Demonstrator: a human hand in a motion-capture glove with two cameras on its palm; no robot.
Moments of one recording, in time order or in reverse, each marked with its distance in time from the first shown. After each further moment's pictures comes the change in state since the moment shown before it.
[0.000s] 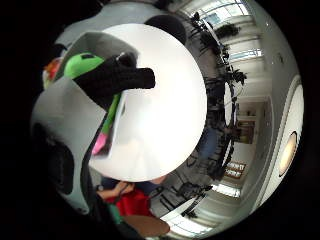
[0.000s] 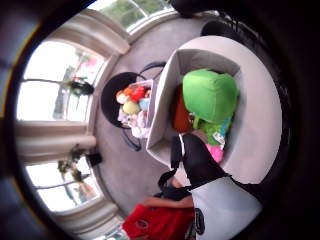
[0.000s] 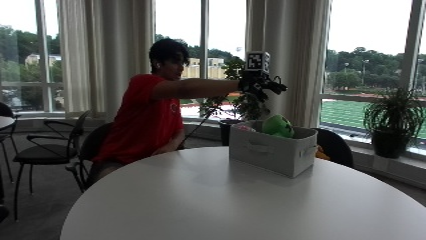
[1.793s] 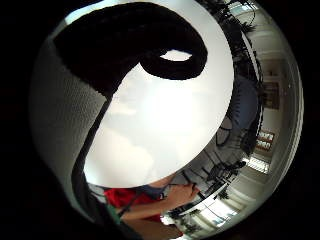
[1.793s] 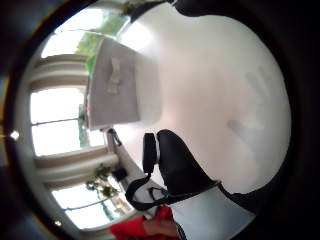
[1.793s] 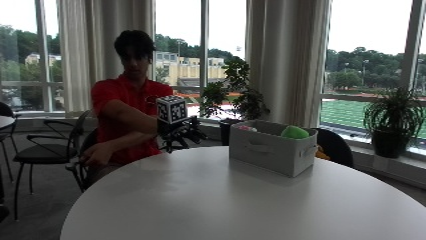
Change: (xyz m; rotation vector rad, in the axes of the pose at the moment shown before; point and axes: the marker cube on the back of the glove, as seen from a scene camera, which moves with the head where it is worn) arm 0.258 0.274 0.196 -0.018 -0.146 0.550
